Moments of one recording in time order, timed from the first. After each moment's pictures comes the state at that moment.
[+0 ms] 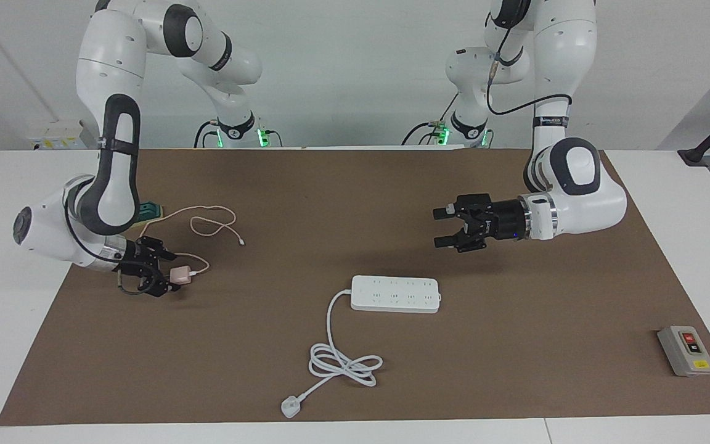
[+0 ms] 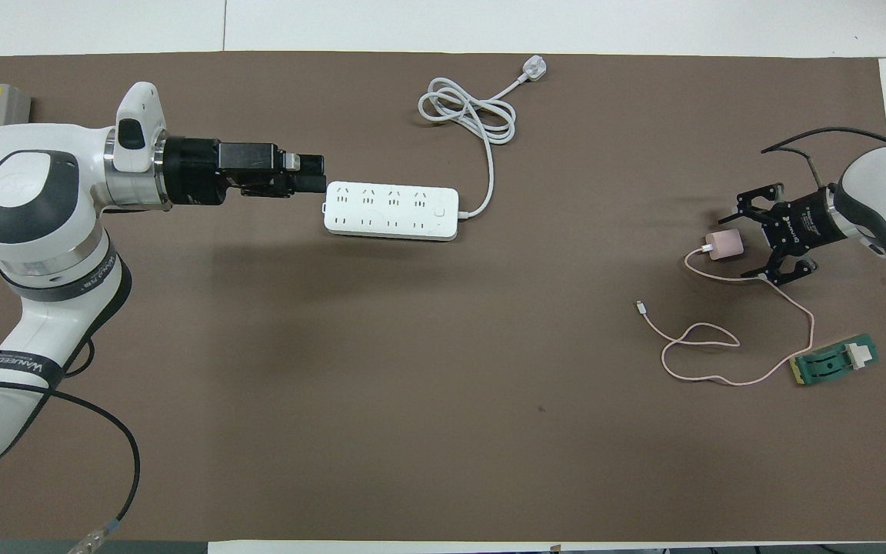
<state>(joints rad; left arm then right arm) -0.05 0.34 -0.08 -1.78 -1.44 1.73 0.63 -0.18 0.51 -0.11 -1.74 0.50 1.90 0.72</state>
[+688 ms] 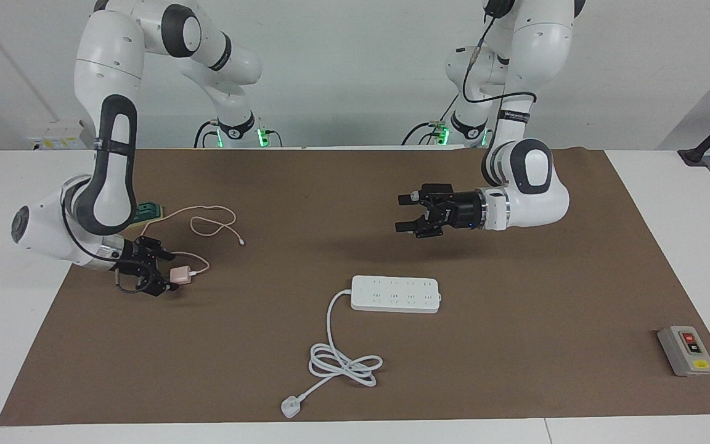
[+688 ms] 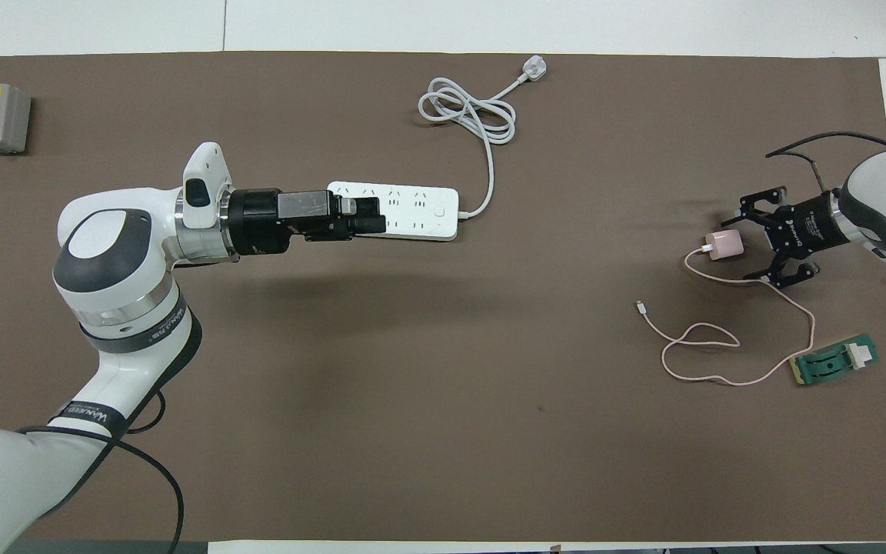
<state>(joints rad) -0.14 0.23 -0.10 -2.02 -1.67 1.76 0.71 -0.19 0.51 -0.11 -1.75 0.50 1.91 0.68</state>
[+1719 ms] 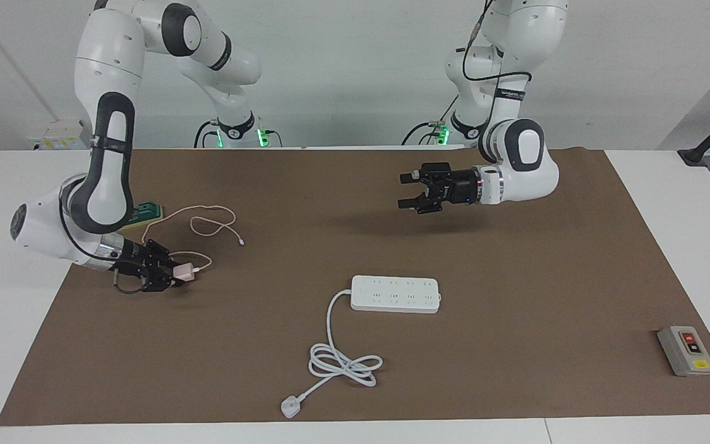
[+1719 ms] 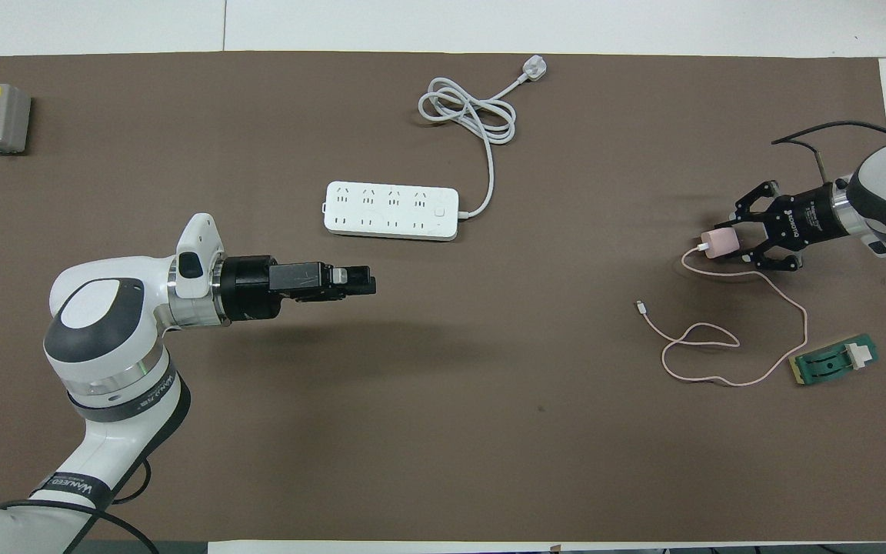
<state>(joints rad) -0.14 0.08 -0.09 -2.25 -1.67 1.76 0.78 -0.19 0.50 -0.11 -1.72 0.58 1.89 0.73</state>
